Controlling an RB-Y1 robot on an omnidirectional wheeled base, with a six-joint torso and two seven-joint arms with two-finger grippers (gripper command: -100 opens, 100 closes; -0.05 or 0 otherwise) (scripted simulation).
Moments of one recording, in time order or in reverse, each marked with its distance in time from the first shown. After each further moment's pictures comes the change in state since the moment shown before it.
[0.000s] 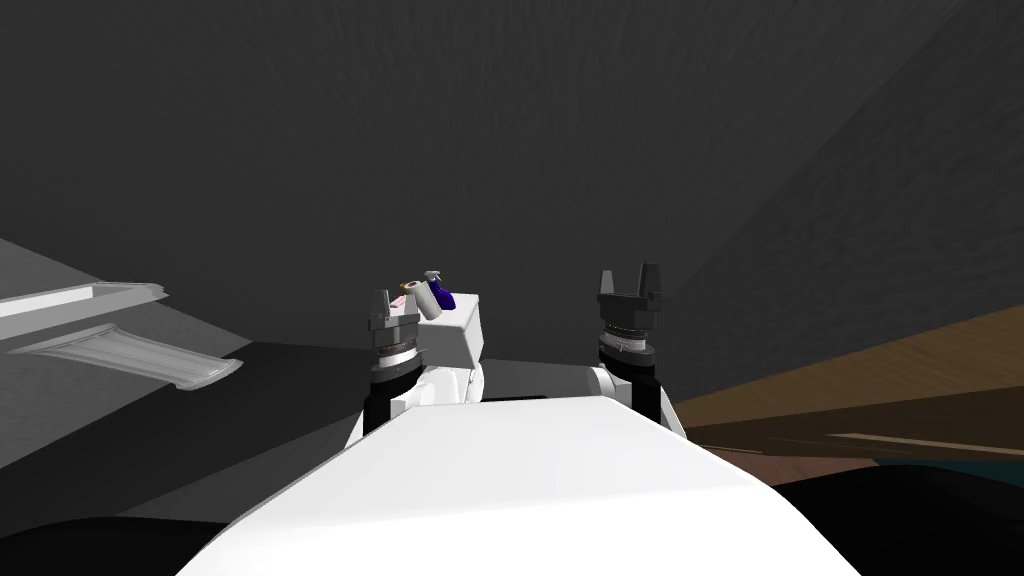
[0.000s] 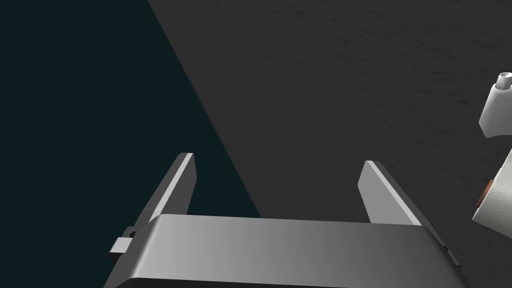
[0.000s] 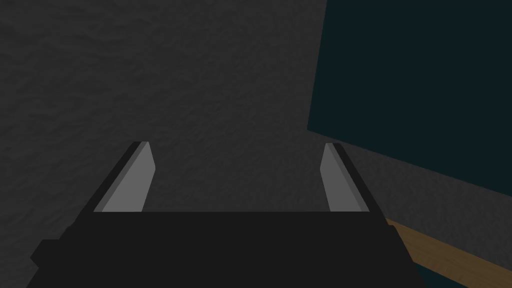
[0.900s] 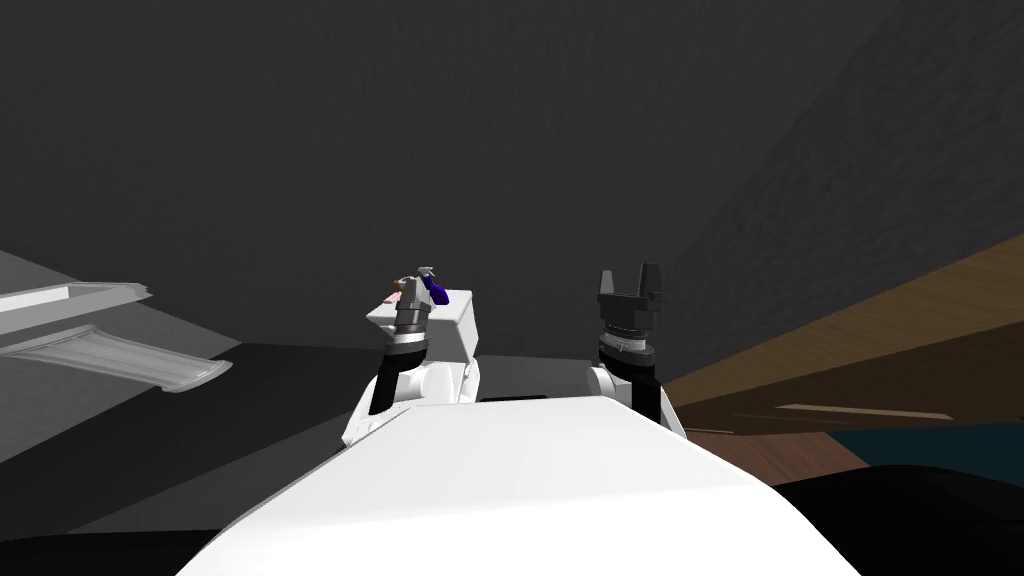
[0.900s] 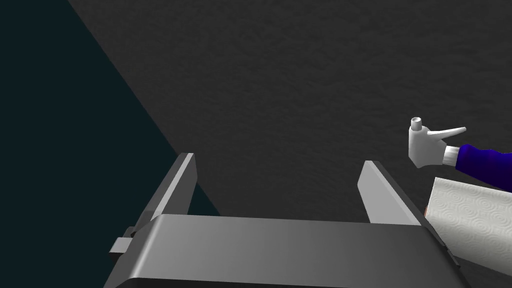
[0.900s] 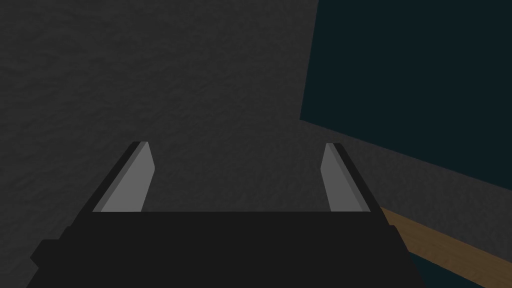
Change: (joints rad) left arm -0.162 0.113 0.037 0.086 -0.020 0.226 -0.037; right arm 0.000 0.000 0.000 0.000 0.000 0.000 0.000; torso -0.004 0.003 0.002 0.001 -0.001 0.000
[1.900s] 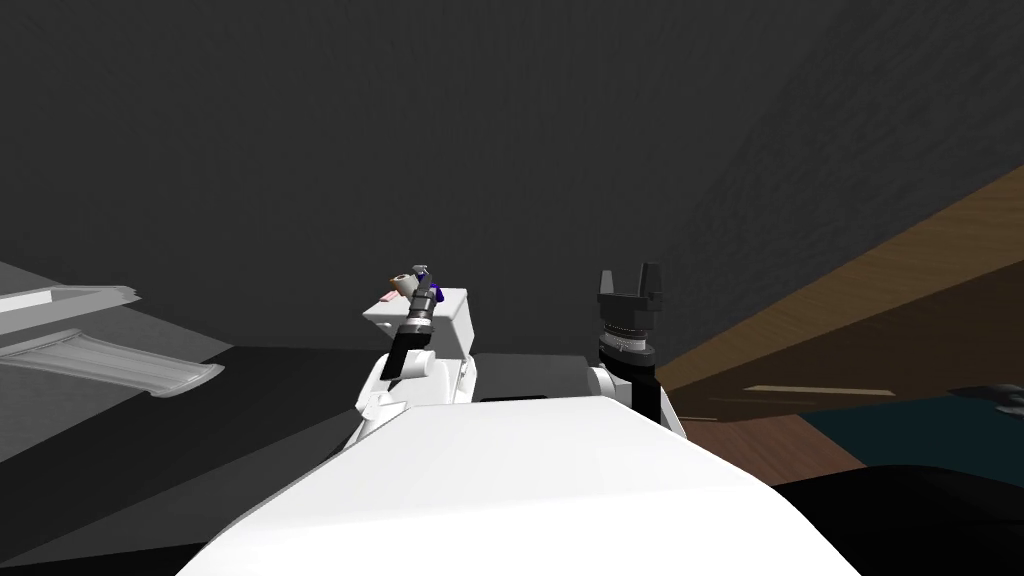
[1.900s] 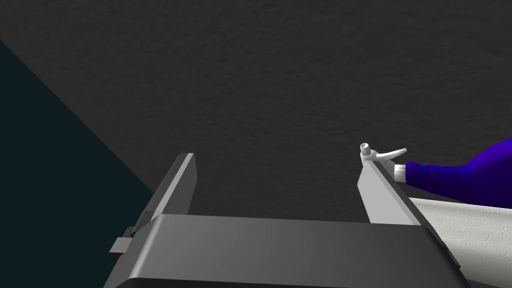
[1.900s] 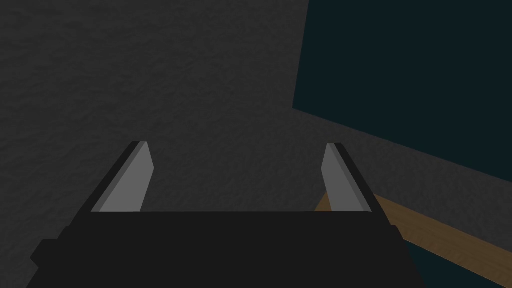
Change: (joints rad) left arm -0.165 0.053 0.034 0.103 -0.022 0.234 -0.036; right arm 0.000 0.000 0.000 0.000 0.000 0.000 0.000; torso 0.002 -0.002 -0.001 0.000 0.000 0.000
